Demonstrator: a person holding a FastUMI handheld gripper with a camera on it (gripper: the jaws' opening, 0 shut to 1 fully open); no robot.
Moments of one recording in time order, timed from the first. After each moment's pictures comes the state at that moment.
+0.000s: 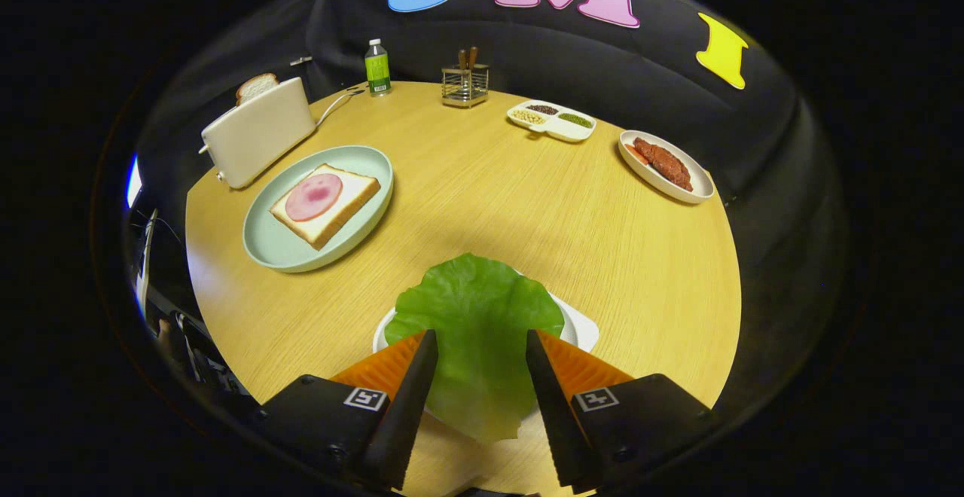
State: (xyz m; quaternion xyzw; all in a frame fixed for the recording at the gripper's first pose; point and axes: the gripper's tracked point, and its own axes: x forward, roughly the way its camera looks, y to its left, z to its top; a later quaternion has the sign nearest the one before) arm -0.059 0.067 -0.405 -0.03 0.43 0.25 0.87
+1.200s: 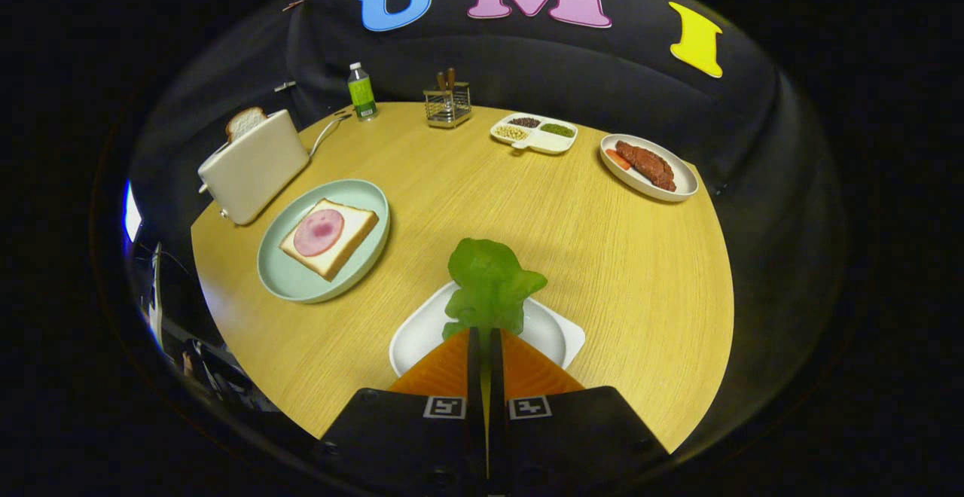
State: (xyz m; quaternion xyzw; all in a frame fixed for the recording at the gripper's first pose) arm -0.046 0.060 -0.340 0.03 0.40 0.23 0.89
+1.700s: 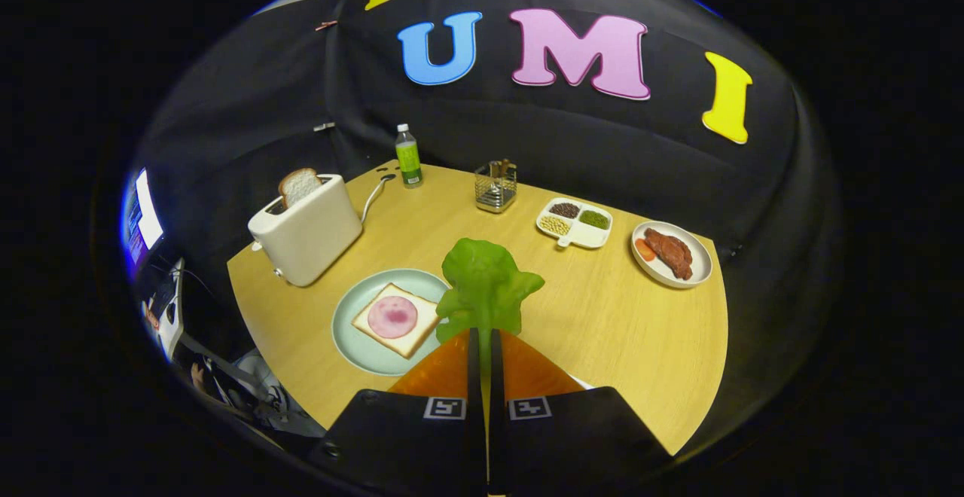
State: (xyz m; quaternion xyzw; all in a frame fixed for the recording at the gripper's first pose) arm -0.020 0.133 -0.221 0.04 0.31 0.28 0.91
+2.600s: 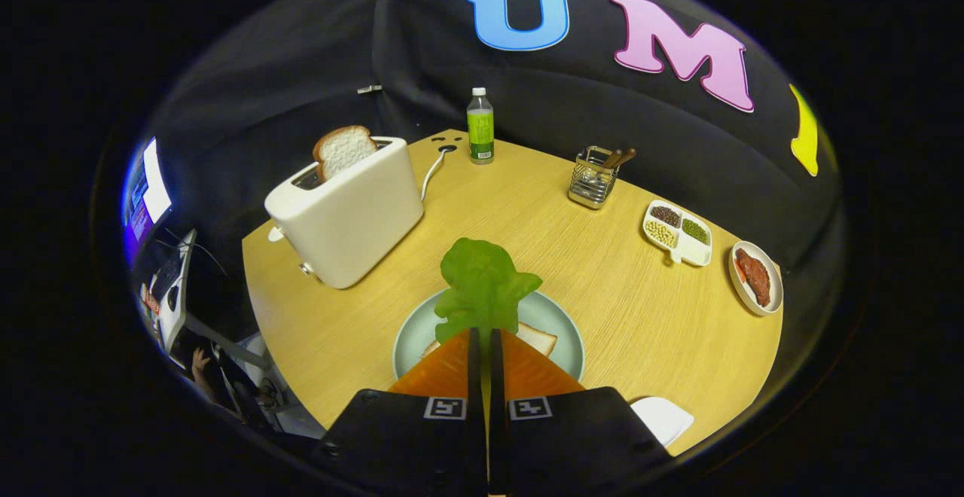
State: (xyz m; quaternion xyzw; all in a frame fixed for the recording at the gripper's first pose) arm -0.024 0.286 -0.269 -0.02 0.35 0.34 0.87
